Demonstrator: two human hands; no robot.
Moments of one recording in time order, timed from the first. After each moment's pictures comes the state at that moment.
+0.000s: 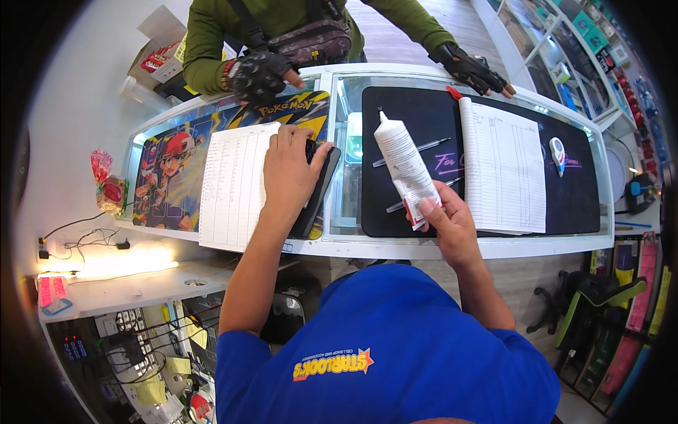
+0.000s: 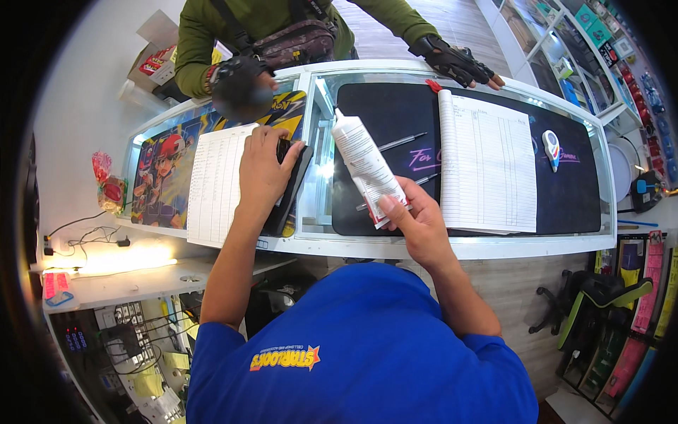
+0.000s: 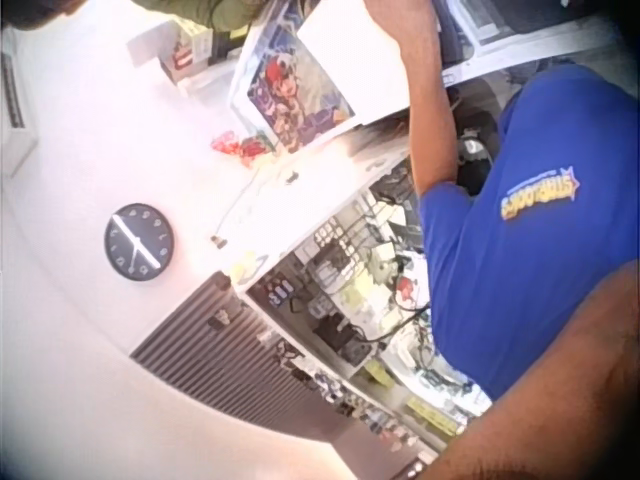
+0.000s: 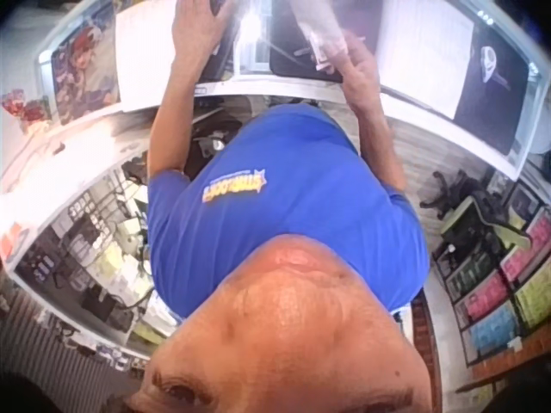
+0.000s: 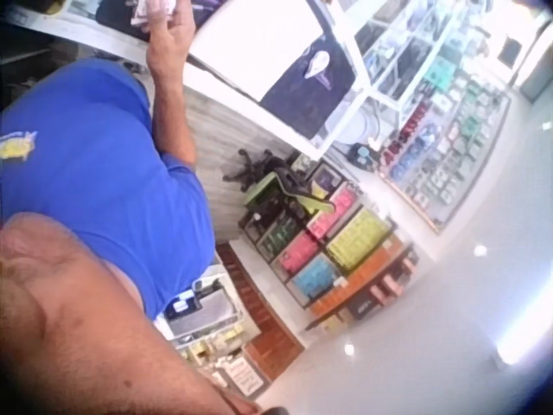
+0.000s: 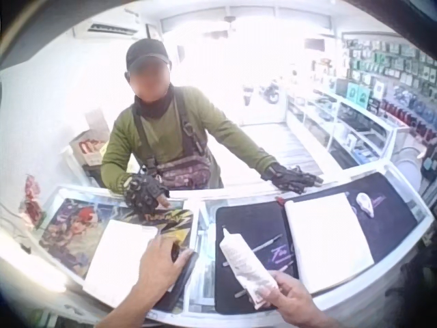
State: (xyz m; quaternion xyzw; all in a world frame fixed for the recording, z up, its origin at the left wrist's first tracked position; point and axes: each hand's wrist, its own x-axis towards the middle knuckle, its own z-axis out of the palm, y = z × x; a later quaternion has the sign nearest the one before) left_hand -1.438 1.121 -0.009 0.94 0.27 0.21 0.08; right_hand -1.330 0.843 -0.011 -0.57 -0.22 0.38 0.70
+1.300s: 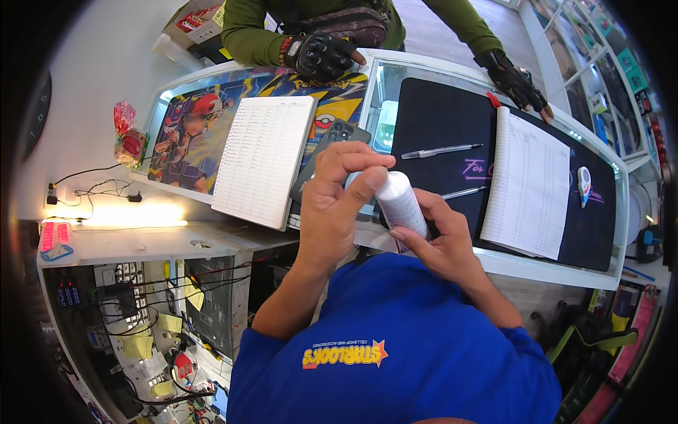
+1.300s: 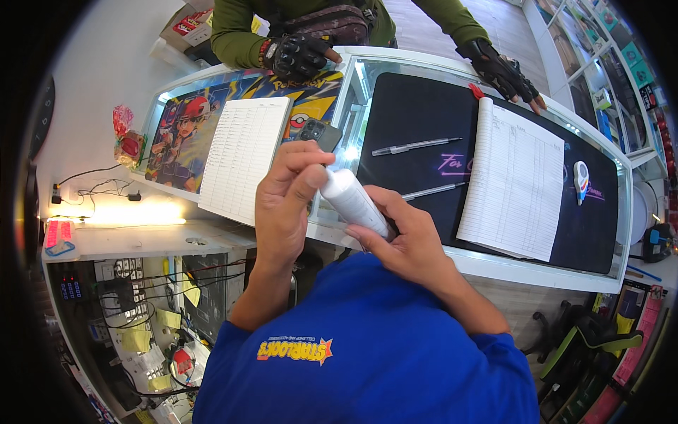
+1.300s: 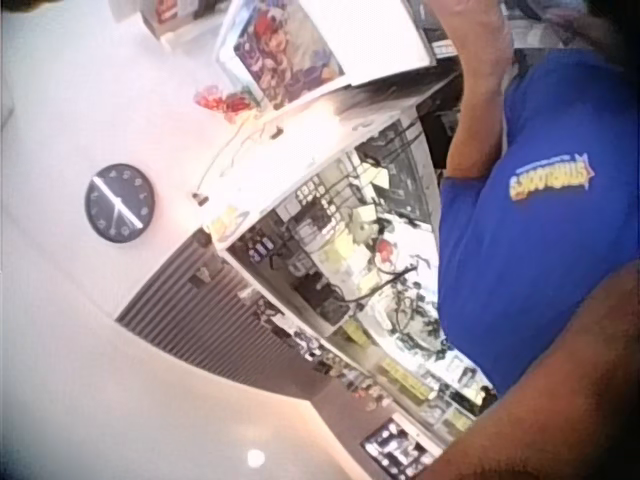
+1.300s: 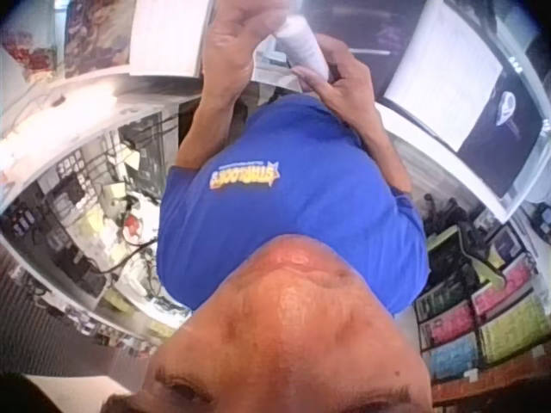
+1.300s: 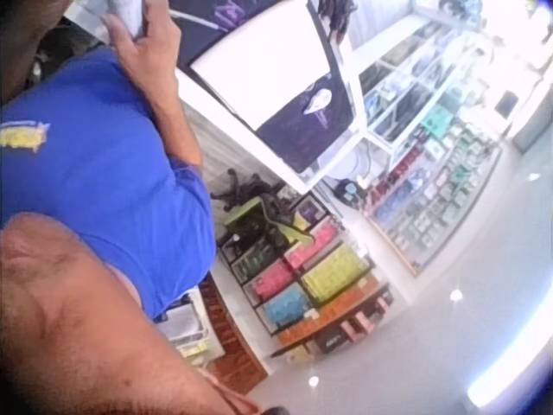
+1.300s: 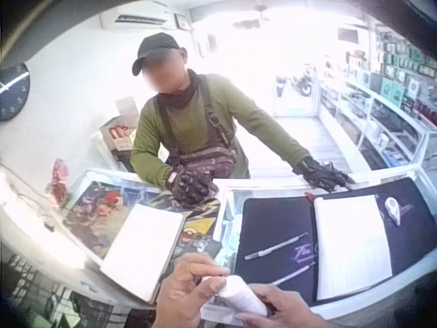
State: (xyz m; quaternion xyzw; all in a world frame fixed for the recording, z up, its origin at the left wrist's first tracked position) left_hand -1.470 1.017 0.051 0.66 0.21 0.35 0.64; right_hand -1.342 0.862 0.012 -0.60 -0.44 0.32 0.58
